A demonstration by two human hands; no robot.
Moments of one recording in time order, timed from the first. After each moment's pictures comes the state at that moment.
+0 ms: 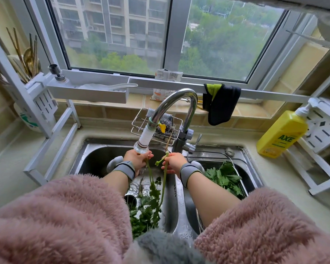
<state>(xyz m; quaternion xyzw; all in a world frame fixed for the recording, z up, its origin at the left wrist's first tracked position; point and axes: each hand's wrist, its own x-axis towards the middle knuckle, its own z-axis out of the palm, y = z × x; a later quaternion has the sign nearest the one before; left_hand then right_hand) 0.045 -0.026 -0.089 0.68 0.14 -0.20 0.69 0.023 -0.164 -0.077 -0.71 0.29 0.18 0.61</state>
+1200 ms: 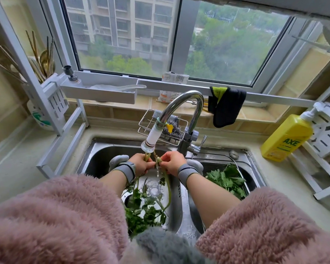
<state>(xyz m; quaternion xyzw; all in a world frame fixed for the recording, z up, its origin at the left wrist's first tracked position) 0.031 -0.004 -0.073 0.83 -0.01 -0.28 0.48 0.016 -0.148 -0.075 -0.92 0.11 0.12 0.35</state>
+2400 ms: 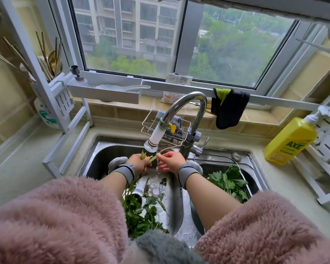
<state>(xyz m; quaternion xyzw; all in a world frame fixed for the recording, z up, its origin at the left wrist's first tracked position) 0.028 0.005 -0.071 0.86 0.02 -0.25 0.45 0.014 -0.135 -0.071 -0.77 0.18 0.15 0.60</state>
